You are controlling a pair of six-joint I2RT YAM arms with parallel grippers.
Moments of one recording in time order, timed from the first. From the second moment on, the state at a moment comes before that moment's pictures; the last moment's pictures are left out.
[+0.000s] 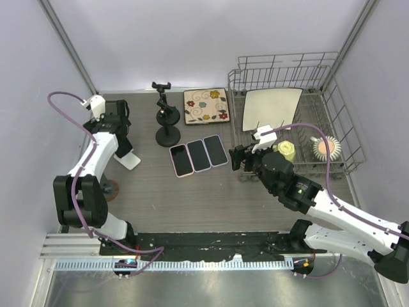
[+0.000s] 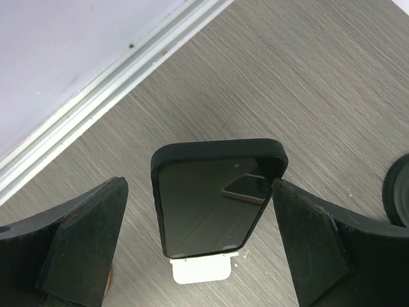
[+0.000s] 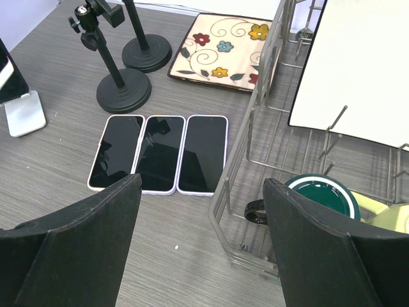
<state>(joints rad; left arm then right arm) -0.01 1.51 1.17 -0.39 -0.69 -0.54 0.92 0.87 0.74 -0.07 0.53 0.19</state>
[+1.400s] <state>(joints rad) -0.01 1.45 1.06 -0.35 -0.66 -0.60 0.92 0.89 0.75 -0.08 0.53 0.19</state>
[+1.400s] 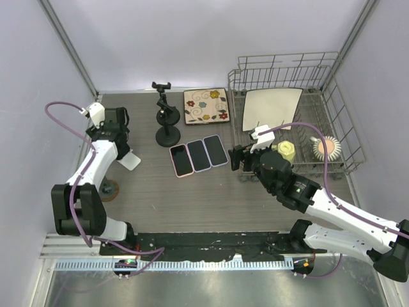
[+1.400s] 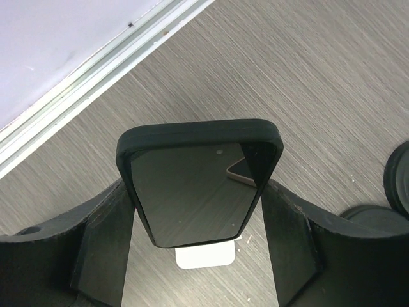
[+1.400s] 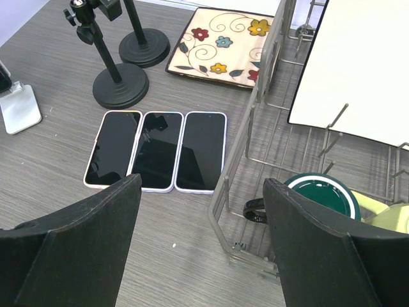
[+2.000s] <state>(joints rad) -0.03 1.24 1.17 -0.60 -0.37 -0.52 0.92 0.89 0.75 -0.08 0.51 0.19</state>
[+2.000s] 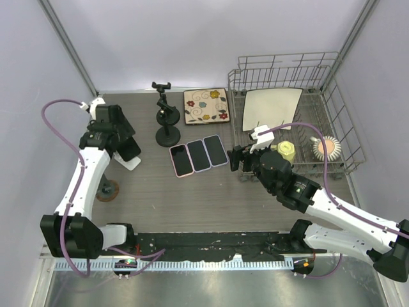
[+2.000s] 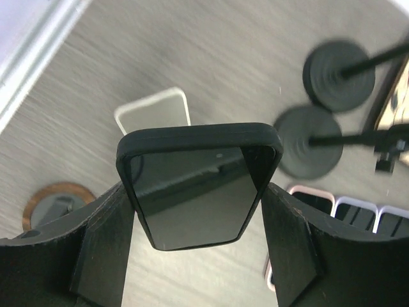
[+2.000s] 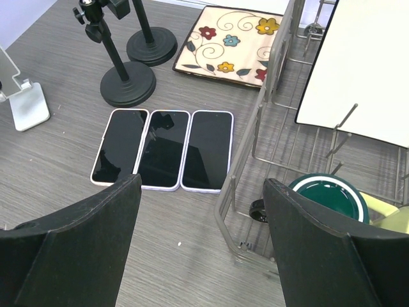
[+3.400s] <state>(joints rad) -0.35 1.80 1.17 -0.66 -0.24 -0.61 0.92 0.86 0.75 -0.08 0.51 0.21</state>
